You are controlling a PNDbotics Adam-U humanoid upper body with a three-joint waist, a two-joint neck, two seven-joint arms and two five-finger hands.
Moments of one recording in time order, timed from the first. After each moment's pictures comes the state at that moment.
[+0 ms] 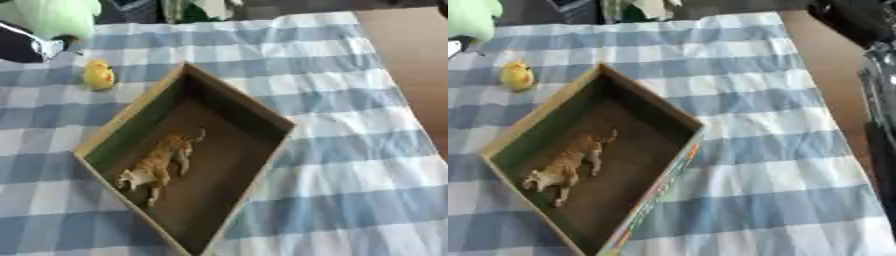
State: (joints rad) left arm -0.93 0.61 -0.17 -1.83 -1.00 0.04 -0.69; right arm -0.64 -0.52 -0.08 -1.95 0.05 -0.01 0.16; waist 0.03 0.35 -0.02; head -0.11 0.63
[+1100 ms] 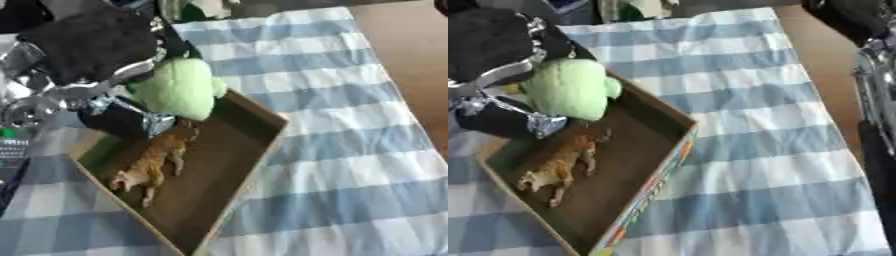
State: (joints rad) left arm -0.88 0.47 -0.44 -1.92 -0.92 -0.04 -0.72; right arm -0.64 -0.51 -0.08 -1.96 0.05 0.02 0.15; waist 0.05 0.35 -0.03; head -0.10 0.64
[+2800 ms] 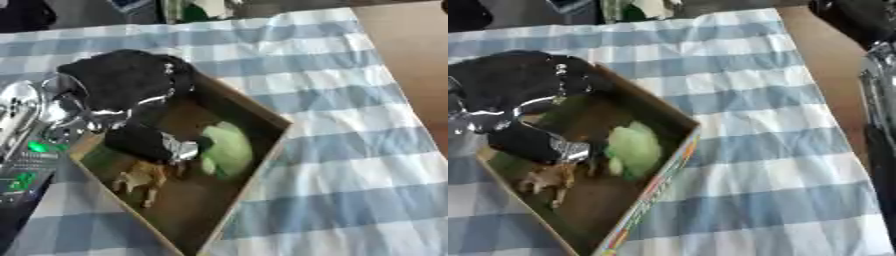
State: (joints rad) left arm -0.85 0.43 -0.36 -1.93 -0.95 -0.03 -0.75; right arm -0.64 -0.50 -0.09 -1.97 0.05 0.02 0.15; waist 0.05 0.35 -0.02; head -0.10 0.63
